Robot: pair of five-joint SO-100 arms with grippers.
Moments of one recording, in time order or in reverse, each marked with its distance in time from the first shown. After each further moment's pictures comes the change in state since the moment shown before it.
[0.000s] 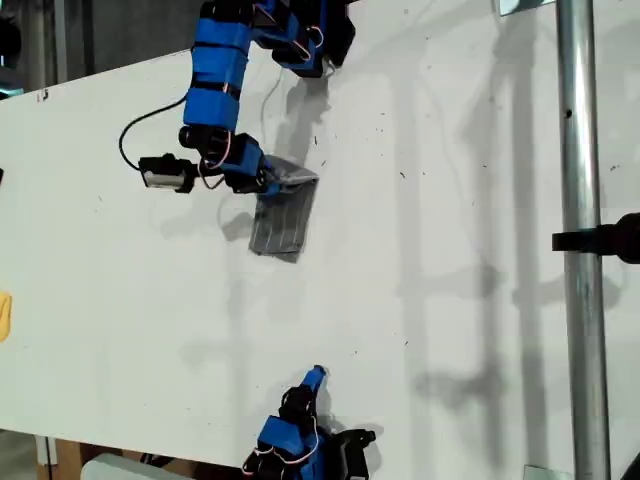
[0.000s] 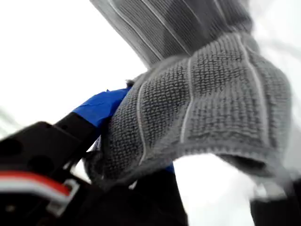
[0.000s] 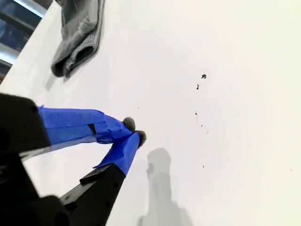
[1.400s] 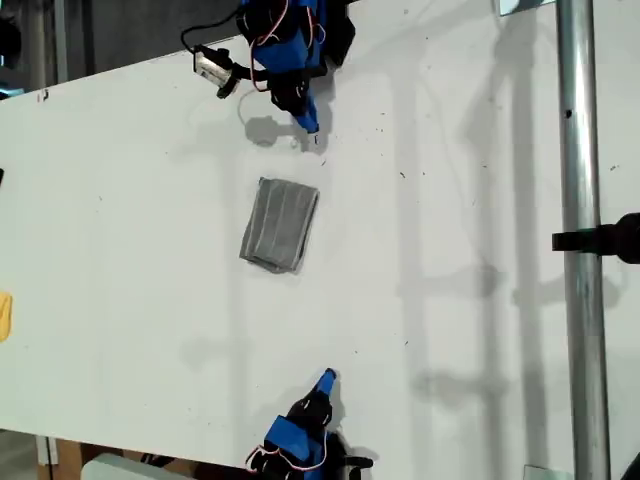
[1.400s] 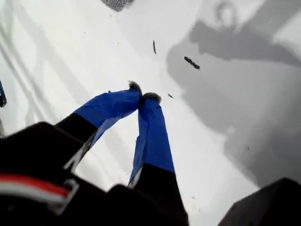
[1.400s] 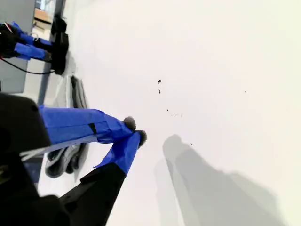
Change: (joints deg) arm 0 8.6 0.0 0.0 0.6 27.2; arm 1 -12.4 97.8 77.8 -1.4 20.5
